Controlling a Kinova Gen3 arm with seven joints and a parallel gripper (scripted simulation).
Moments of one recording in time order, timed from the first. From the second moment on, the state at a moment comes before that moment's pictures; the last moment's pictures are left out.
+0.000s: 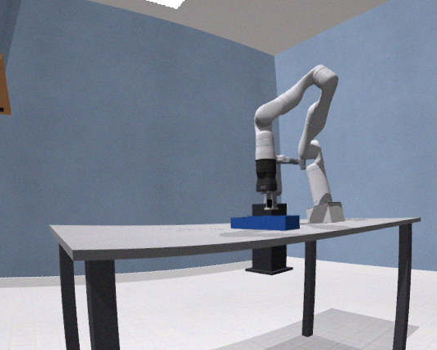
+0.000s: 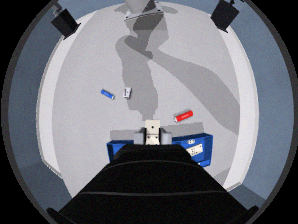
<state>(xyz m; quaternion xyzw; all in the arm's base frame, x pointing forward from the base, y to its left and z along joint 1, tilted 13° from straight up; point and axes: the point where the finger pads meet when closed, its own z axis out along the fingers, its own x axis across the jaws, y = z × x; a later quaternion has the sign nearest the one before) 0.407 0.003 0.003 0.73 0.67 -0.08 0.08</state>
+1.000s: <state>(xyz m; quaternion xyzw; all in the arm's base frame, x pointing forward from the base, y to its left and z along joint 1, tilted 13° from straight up) 0.465 0.100 -0.025 0.32 0.94 -0.12 0.03</state>
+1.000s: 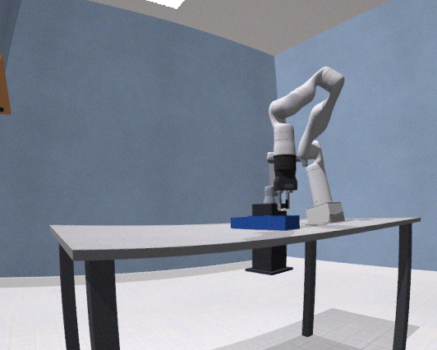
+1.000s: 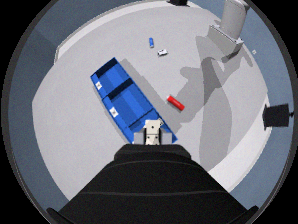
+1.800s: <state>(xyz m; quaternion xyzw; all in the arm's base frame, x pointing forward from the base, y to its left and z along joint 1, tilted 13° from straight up) 0.467 0.101 -0.023 0.00 0.99 -0.12 -0.01</state>
